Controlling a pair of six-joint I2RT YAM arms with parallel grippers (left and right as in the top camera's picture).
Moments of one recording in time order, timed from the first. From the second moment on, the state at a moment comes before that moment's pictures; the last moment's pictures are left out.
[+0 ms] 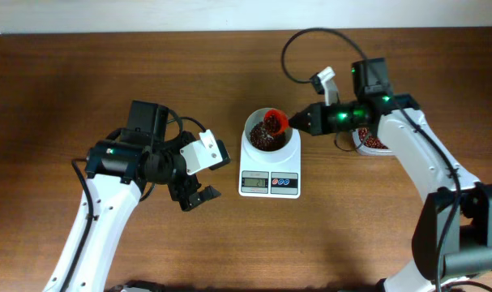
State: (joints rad) left arm -0.16 1.31 1.17 -1.11 0.51 0.95; right arm 0.15 1.79 1.32 -0.61 -0.84 0.06
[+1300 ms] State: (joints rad) left arm -0.16 1.31 1.17 -1.11 0.51 0.95; right arm 0.19 1.79 1.32 -0.57 -0.81 -0.20
